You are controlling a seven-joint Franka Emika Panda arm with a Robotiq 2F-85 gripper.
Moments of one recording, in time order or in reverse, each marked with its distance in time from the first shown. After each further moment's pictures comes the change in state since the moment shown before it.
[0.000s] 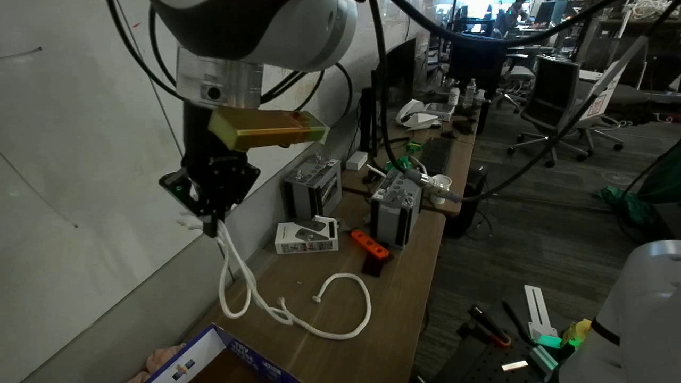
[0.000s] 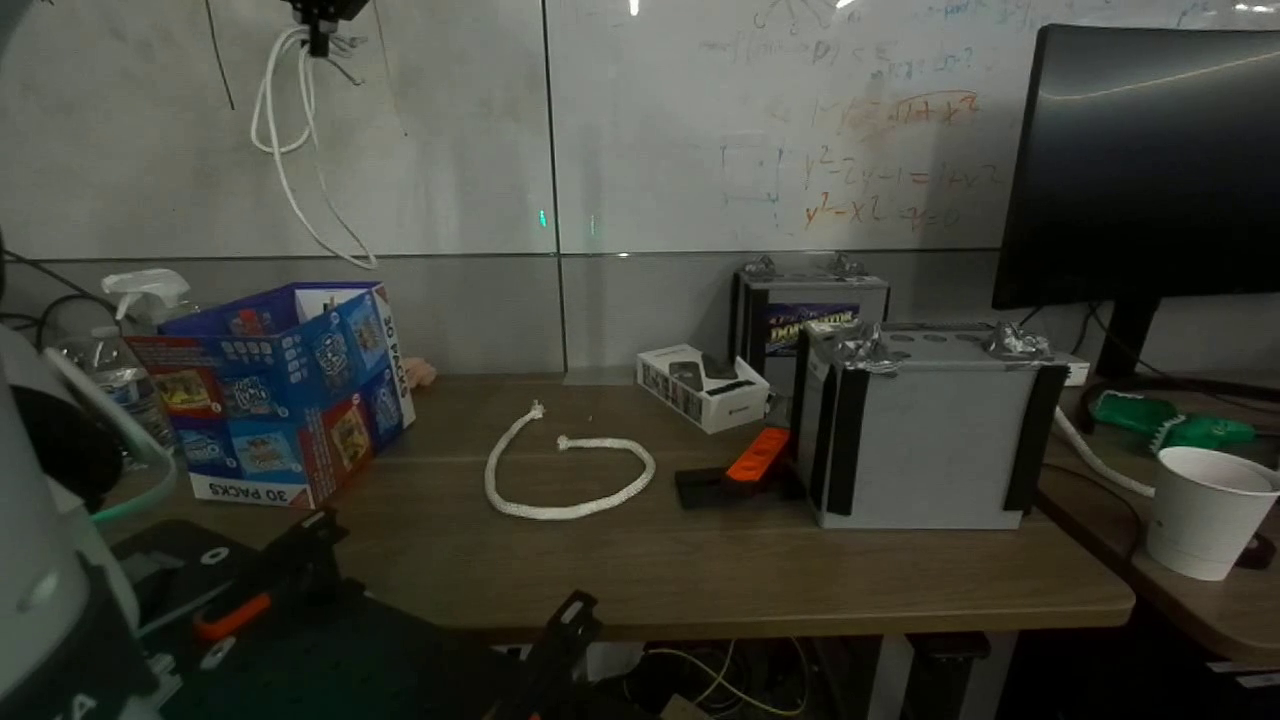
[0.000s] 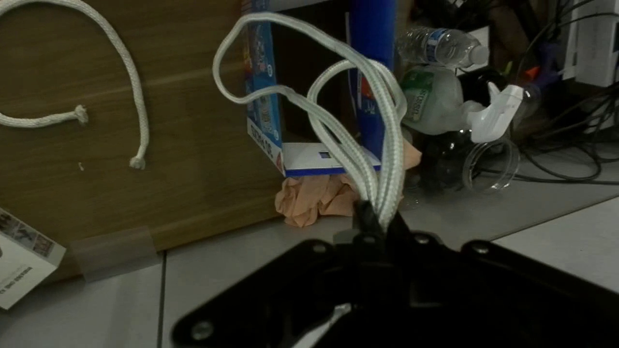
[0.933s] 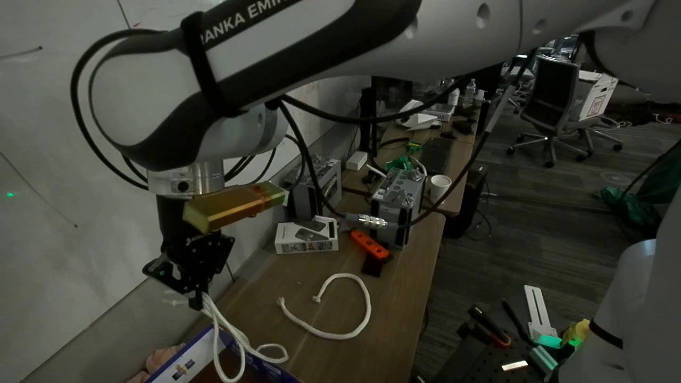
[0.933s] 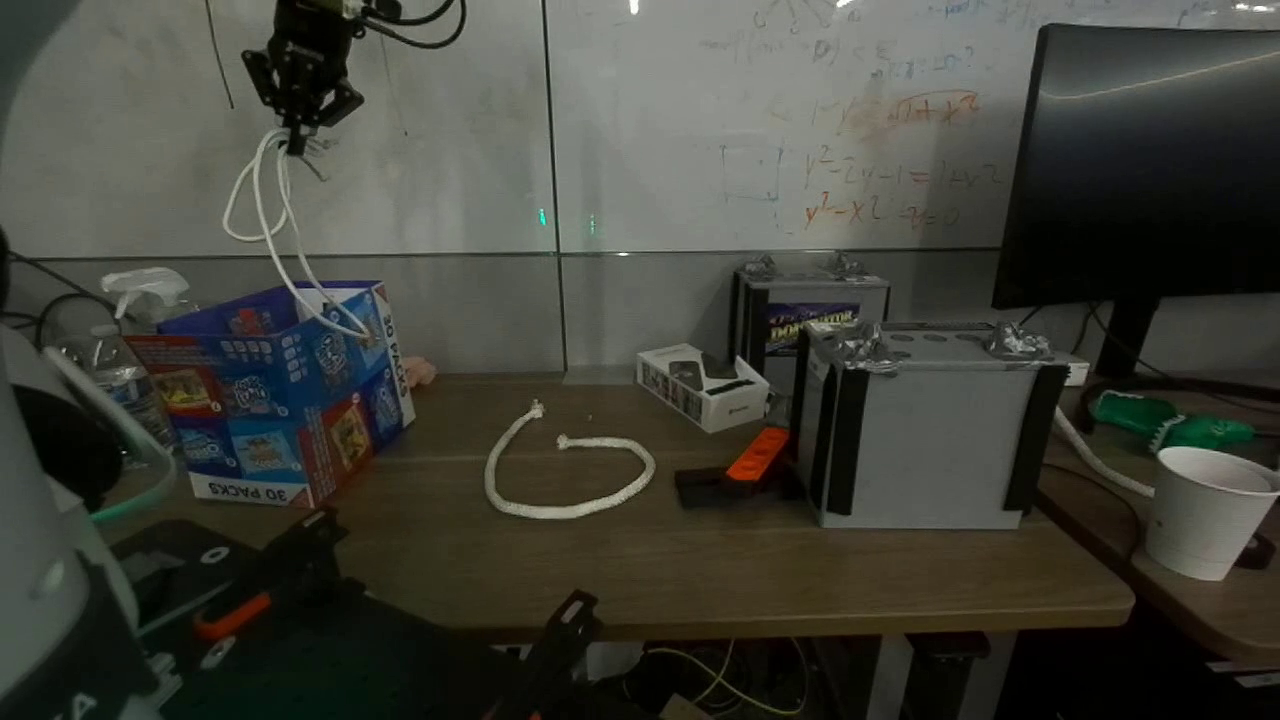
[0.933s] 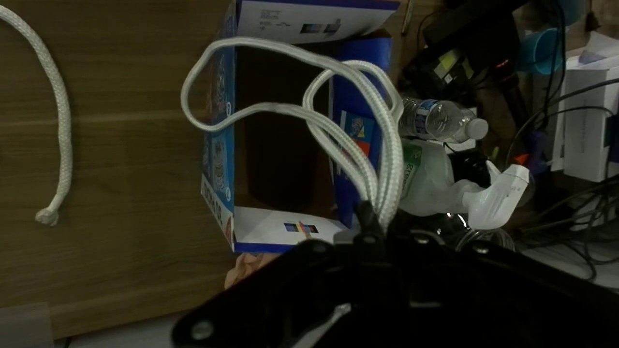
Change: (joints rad) arm 0.077 0.282 0.016 0.093 -0.004 -0.004 -0.089
